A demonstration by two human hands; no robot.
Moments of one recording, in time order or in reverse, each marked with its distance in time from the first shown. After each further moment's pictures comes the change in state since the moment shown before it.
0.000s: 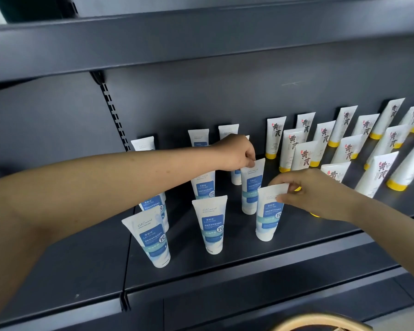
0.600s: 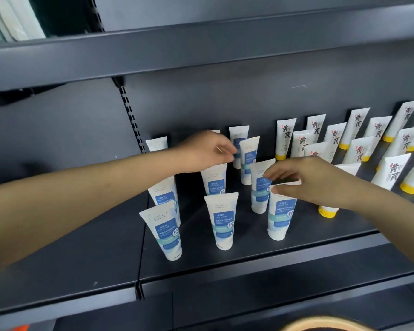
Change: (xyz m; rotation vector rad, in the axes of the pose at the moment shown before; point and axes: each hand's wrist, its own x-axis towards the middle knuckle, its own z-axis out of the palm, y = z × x) left_hand -0.076 -0.030 -0.038 -0.176 0.120 -0.040; right_hand 0.010 -0.025 -0.009 0.003 0.042 -0.104
